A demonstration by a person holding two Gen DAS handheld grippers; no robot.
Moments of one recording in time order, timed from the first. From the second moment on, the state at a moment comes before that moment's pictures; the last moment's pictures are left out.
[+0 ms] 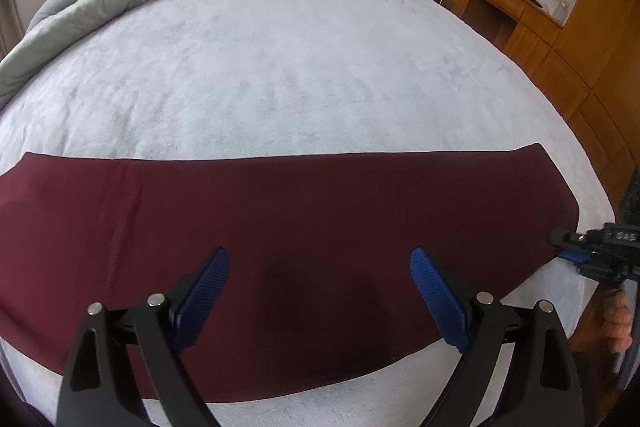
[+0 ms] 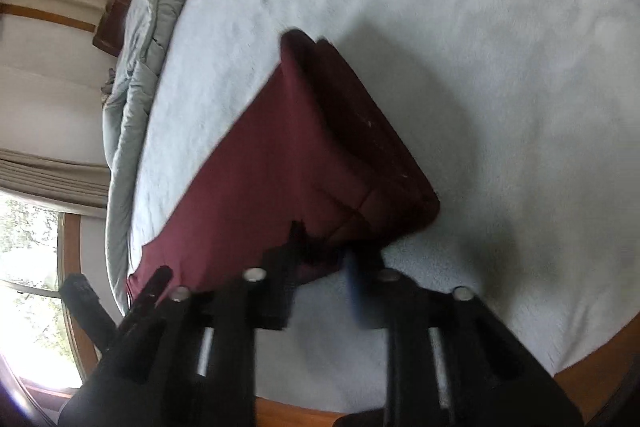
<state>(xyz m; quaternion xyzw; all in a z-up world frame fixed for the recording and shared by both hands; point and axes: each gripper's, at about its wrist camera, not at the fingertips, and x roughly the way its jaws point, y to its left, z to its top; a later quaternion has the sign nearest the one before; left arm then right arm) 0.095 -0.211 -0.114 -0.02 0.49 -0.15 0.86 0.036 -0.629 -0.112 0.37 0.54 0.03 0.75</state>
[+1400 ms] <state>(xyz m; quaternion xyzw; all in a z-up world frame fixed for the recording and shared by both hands) 0.101 -0.156 -0.133 -0.04 0.53 -0.10 0.84 0.057 -0.617 -0.143 0.52 0.46 0.05 0.71</state>
